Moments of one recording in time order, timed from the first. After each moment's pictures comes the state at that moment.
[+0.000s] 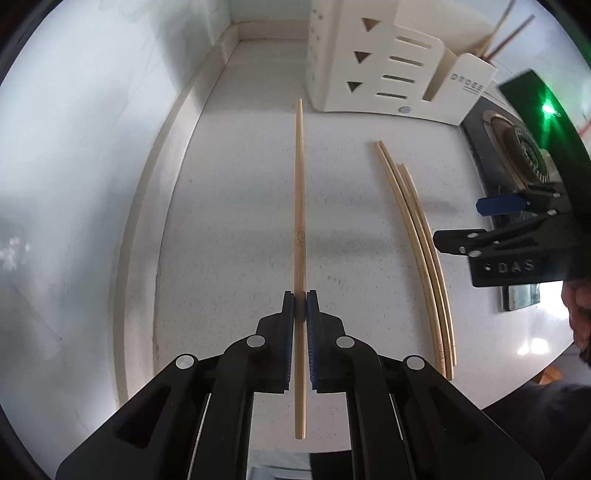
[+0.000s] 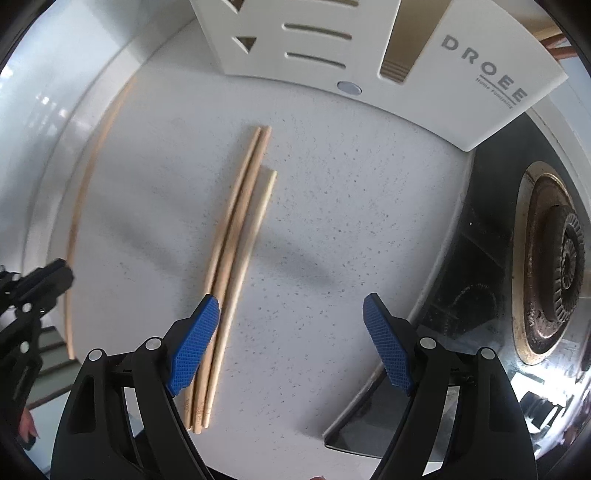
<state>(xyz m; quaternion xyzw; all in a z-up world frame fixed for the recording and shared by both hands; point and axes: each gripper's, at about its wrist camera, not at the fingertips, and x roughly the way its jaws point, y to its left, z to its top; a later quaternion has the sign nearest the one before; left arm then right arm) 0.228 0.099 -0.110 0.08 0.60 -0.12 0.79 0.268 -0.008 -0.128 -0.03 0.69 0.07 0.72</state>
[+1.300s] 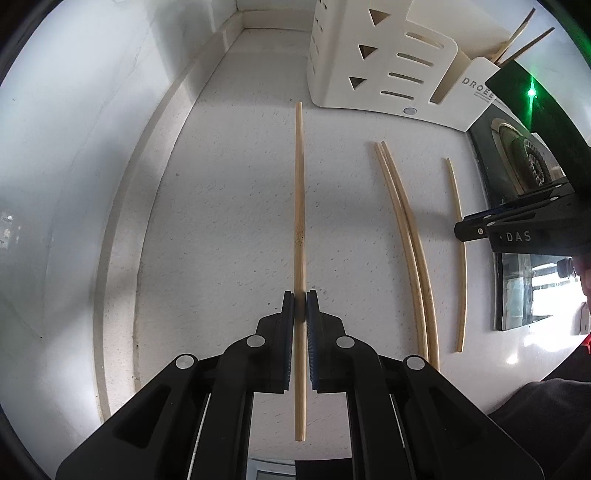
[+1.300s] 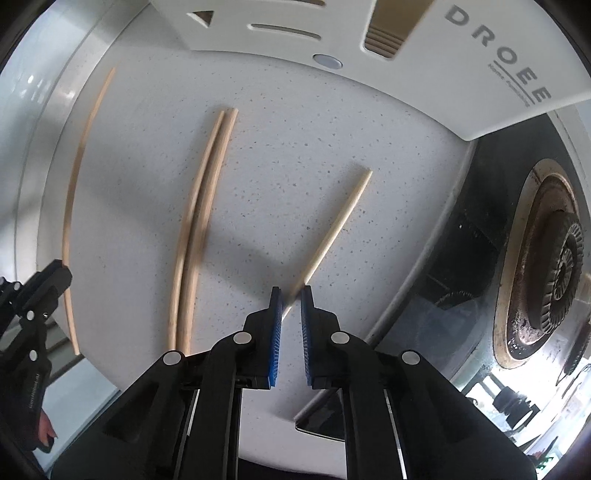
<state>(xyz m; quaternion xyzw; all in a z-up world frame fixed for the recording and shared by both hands) 0.239 0.087 -0.121 0.05 0.62 -0.11 0.78 0.313 0.020 -0.142 -0.04 0.75 0.07 0.65</state>
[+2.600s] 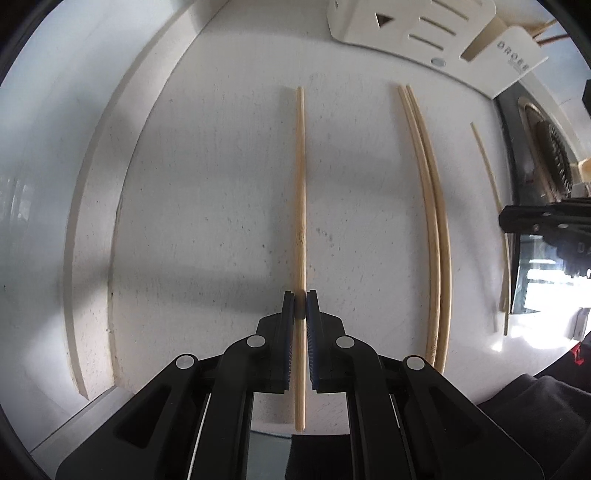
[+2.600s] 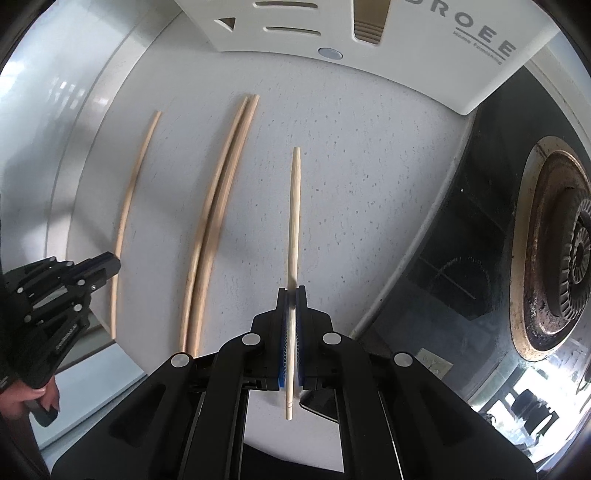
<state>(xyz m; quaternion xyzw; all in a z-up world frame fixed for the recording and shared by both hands) 0.232 0.088 -0.147 0.03 0.70 -0.08 0.71 0.296 -0.027 -0.138 0.00 0.73 0.14 0.67</state>
